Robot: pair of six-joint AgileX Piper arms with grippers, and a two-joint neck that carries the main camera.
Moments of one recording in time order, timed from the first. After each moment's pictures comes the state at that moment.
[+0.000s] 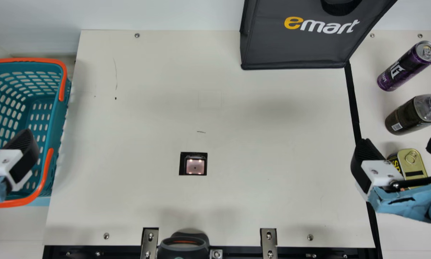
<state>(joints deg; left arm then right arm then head) -1.7 43.3 -68.9 -1.5 69.4 0.0 0.7 42.6 -69.8 -0.8 69.5 0.0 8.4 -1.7</state>
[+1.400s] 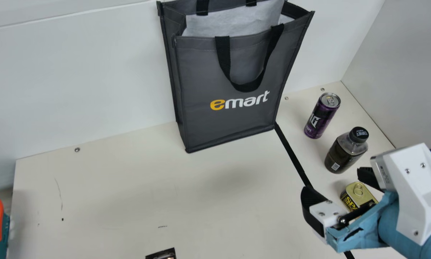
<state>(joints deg) -1.7 43.3 -68.9 -1.5 69.4 0.0 0.7 42.6 -69.8 -0.8 69.4 0.0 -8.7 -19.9</state>
